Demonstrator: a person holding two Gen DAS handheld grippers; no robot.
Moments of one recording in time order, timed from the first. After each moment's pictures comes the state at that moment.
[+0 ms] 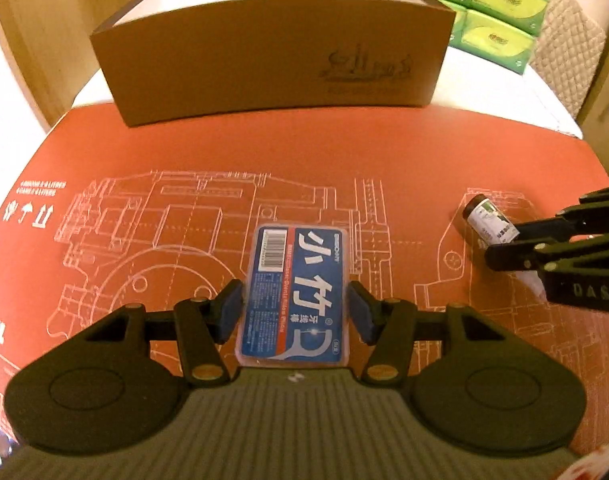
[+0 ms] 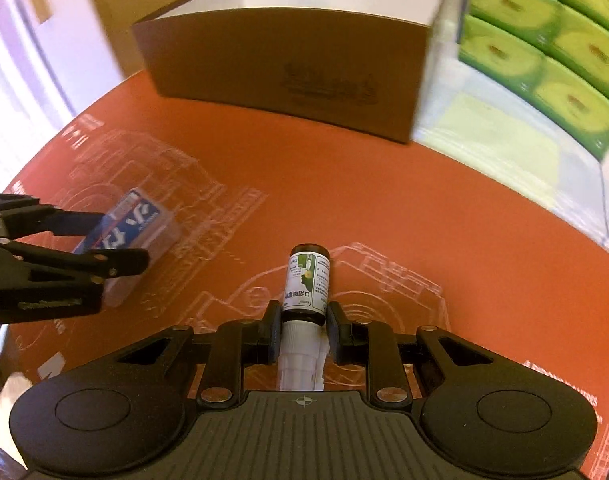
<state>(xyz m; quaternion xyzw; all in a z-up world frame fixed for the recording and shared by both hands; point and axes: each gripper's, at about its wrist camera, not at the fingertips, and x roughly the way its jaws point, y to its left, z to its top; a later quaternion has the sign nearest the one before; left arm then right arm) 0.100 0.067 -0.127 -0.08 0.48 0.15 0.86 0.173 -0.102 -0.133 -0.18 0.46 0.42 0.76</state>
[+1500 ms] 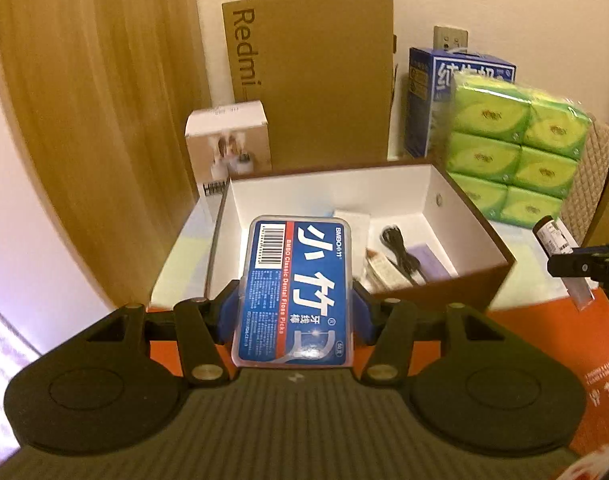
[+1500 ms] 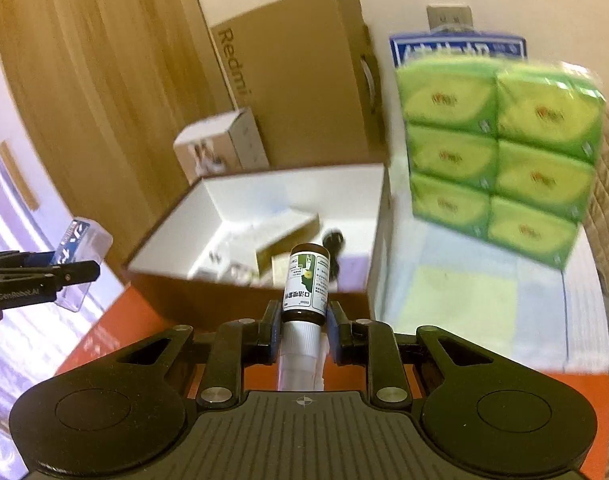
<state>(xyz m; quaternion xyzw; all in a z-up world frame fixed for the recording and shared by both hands) 0.157 0.184 0.034 -0.03 0.34 0.18 0.92 0.265 -0.092 0.000 0.00 0.36 0.40 0.84</state>
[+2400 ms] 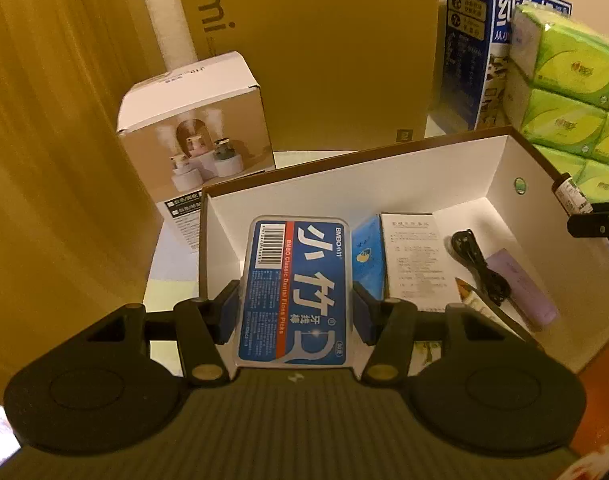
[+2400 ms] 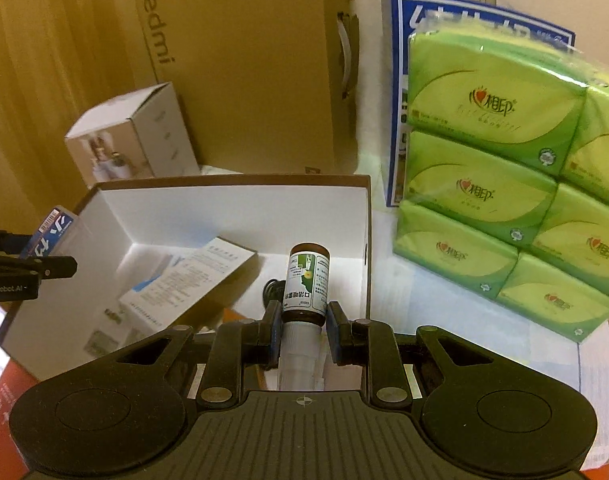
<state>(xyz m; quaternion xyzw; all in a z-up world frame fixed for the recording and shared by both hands) 0.319 0.287 -0.035 0.01 0.43 0.13 0.90 0.395 0.019 -0.052 -0.06 0.40 0.32 0.86</state>
